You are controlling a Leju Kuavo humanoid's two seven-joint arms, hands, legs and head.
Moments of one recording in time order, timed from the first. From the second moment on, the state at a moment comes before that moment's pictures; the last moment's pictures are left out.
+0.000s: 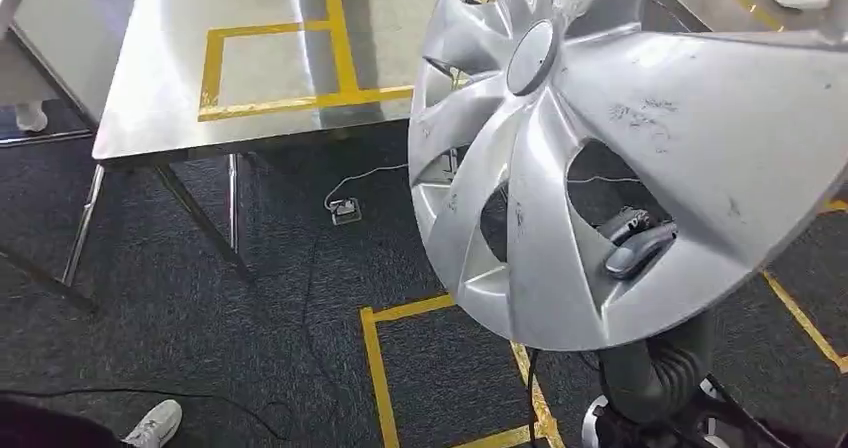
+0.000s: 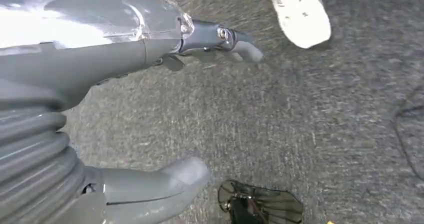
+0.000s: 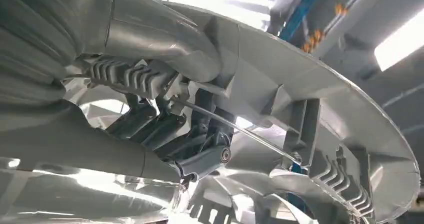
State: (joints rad) left arm -0.18 -0.09 1.52 -0.09 -1.57 0.04 -0.20; right arm -0.09 -0.27 0.55 -2.22 -0.14 -0.43 -0.29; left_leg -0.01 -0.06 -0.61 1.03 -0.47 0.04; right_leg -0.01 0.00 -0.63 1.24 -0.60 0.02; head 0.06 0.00
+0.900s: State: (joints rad) left arm -0.18 -0.09 1.52 -0.09 -1.57 0.05 -0.22; right arm -0.09 -0.27 0.55 -2.22 -0.14 -0.42 -0.27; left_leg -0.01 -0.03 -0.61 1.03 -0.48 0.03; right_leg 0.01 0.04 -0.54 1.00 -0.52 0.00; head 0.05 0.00
